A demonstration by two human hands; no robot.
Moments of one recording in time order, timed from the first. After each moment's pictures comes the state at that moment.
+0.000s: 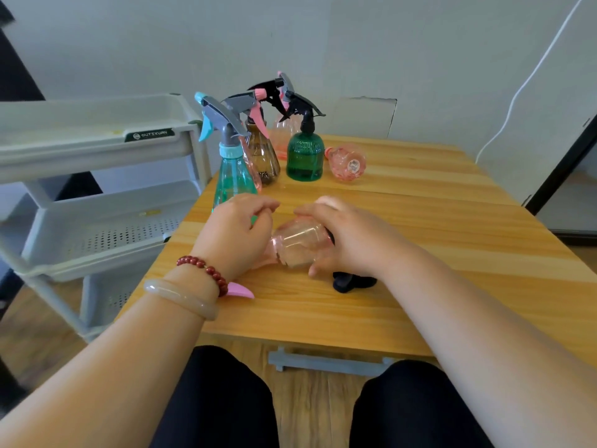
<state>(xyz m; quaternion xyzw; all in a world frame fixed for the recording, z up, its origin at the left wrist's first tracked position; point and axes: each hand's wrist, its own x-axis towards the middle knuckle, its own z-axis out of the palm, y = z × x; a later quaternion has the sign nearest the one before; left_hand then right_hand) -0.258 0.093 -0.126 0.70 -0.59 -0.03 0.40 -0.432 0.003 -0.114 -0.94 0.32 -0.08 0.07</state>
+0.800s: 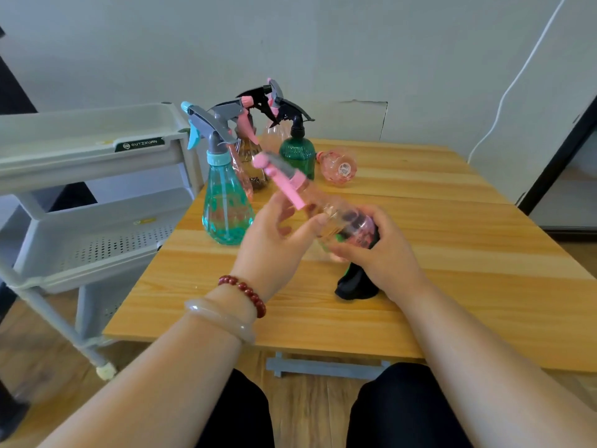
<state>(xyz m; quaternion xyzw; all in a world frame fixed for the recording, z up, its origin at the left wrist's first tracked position) -0.316 0.082 -0.128 0.64 -0.52 -0.21 0.53 -0.476 -0.006 -0.159 -0.73 0.38 -0.41 0.40</state>
